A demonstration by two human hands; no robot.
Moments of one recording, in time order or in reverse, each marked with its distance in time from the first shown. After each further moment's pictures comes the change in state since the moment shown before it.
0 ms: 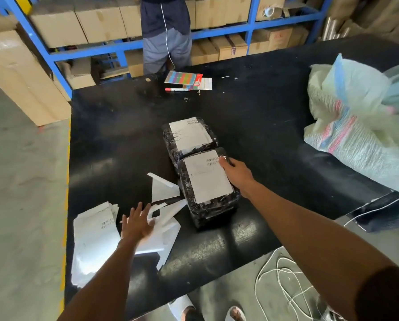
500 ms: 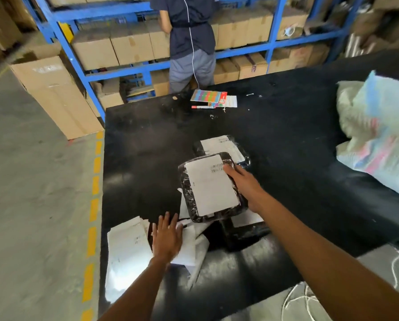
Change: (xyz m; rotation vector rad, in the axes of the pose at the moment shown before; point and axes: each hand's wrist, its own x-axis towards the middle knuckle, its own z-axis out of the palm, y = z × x) left_hand -0.008 -0.004 -0.008 -0.202 0.266 0.037; right_hand -0.010 -0.055 0.059 0.374 -0.221 -0.060
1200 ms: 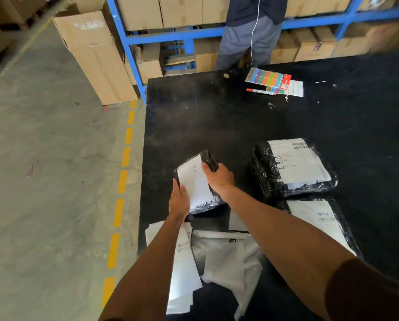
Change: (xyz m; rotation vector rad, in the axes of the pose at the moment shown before) left_hand 0.130 -0.077 -0.068 -0.874 0.060 -0.458; right_hand 0.154 0.024 0.228 -0.660 0.085 0.032
